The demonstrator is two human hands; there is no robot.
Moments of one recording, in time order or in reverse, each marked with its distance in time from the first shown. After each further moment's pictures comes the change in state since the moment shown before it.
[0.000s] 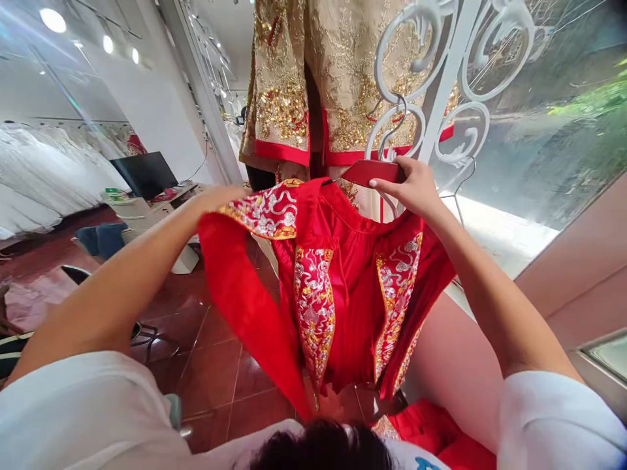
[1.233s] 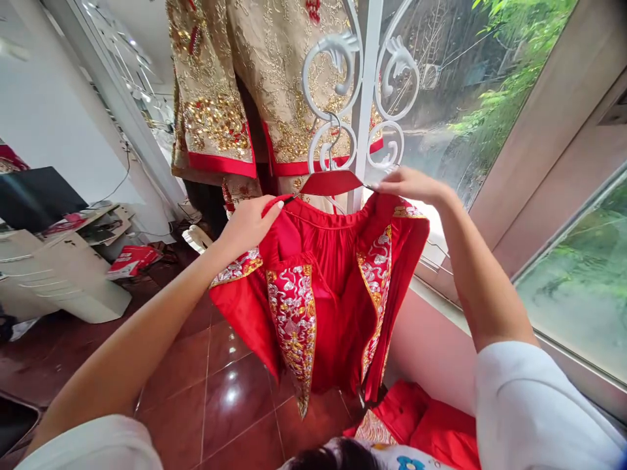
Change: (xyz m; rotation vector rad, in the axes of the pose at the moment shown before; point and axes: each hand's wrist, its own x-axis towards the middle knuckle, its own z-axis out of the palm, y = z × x) left_hand -0.013 0.143 0.070 -0.220 0.208 0.297; right_hand -0.006 0.046 -0.093 0.034 -0.383 0.217
